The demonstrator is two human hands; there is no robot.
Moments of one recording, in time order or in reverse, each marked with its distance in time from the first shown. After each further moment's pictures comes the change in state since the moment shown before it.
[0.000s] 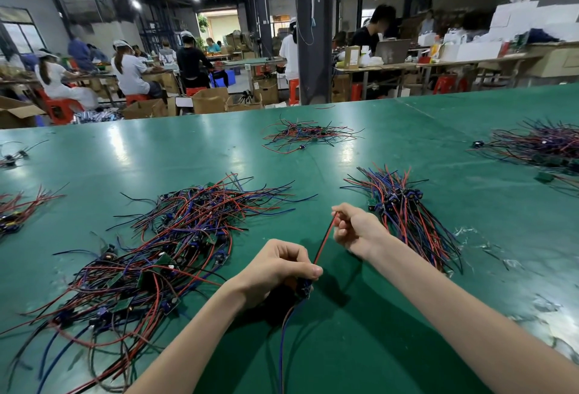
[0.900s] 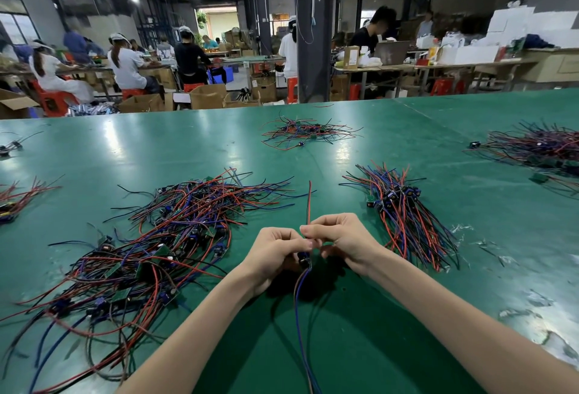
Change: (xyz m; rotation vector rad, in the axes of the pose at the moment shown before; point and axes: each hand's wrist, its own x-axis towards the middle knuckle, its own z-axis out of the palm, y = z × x) left_hand 0.011 0.000 0.005 -0.109 0.283 -0.005; right_hand -0.029 0.023 -0.003 -0.554 -0.352 -0.221
